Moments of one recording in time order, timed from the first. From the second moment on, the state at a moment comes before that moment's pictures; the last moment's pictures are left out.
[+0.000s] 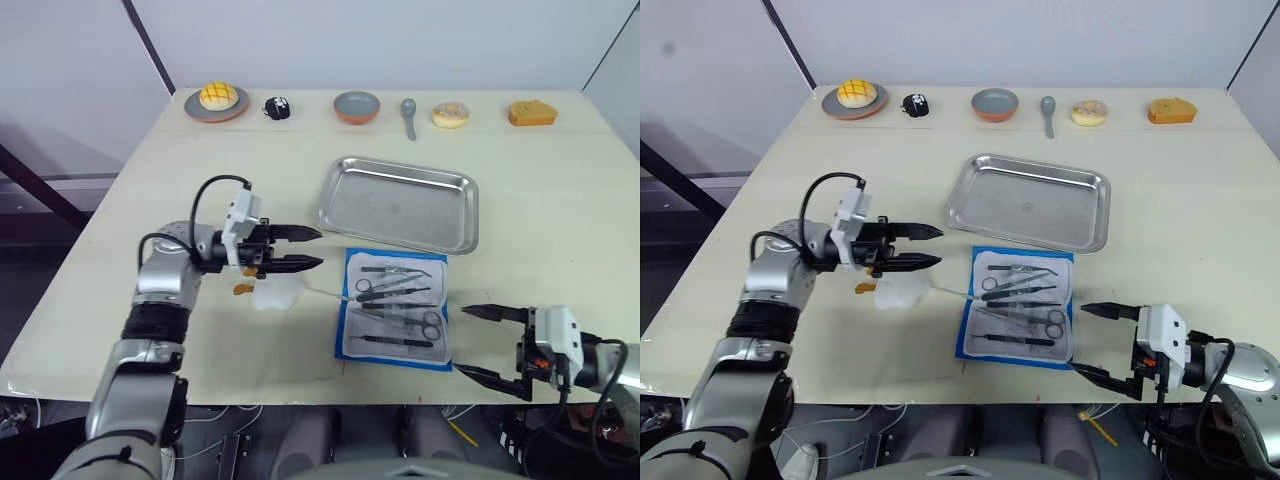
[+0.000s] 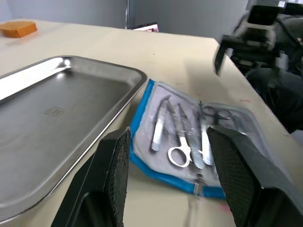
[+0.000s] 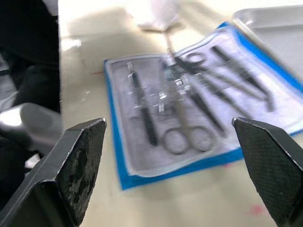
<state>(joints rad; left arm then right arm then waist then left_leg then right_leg) -0.56 0.65 -0.01 0.29 -0.49 0.16 -1.57 0.28 -0.74 -0.16 -0.36 0.51 0.01 1.15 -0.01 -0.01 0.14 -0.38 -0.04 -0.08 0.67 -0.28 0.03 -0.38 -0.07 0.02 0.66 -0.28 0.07</state>
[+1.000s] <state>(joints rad) -0.53 0.92 -0.12 -0.08 -0.67 0.23 -1.57 -0.10 -0.58 0.06 0.02 0.32 -0.10 1.12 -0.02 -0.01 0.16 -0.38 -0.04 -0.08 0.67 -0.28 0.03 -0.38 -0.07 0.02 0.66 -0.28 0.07</state>
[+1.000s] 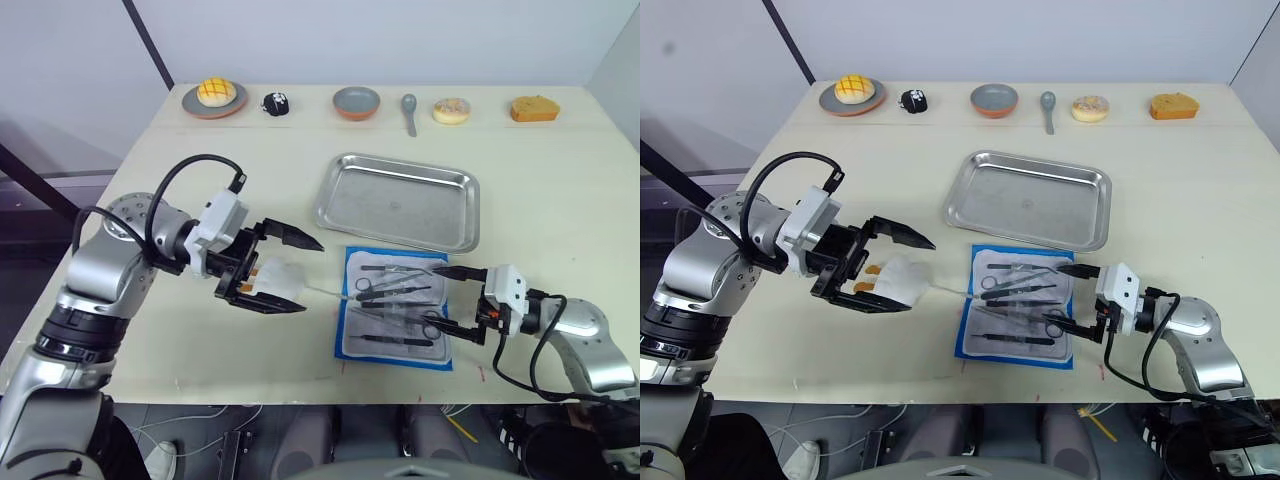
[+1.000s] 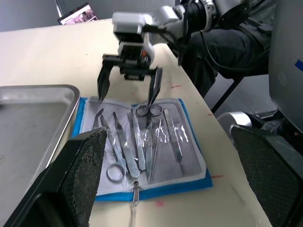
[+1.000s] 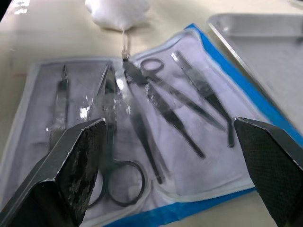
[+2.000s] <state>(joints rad) -0.54 0.71 -0.14 0.07 -0.52 0.21 -1.55 -0.10 -0.58 0.12 0.01 0.27 0.06 1.05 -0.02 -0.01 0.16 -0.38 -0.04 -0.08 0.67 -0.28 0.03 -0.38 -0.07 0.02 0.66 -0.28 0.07</state>
